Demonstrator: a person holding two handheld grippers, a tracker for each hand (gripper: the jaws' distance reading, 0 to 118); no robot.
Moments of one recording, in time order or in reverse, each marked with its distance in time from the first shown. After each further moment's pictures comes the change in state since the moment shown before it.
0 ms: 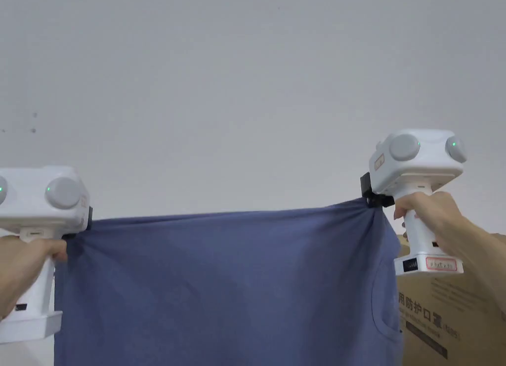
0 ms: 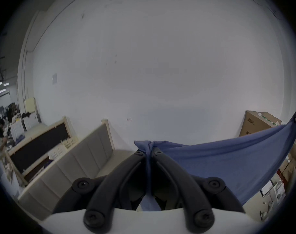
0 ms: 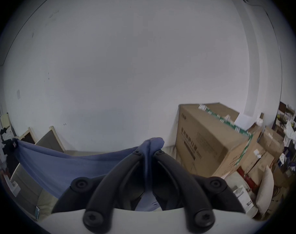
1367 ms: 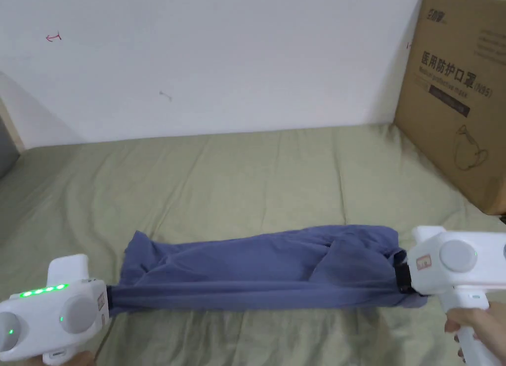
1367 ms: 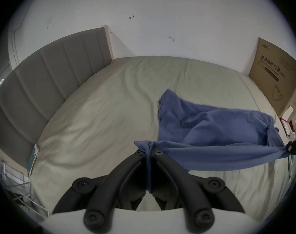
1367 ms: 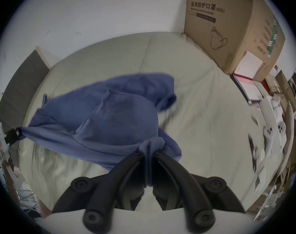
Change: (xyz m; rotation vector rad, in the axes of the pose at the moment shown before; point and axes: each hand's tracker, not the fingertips) left arm -0.013 -0.485 0.014 -0.552 0.014 0.013; right arm 0.033 -0.524 -0.046 -0.713 0.025 0.016
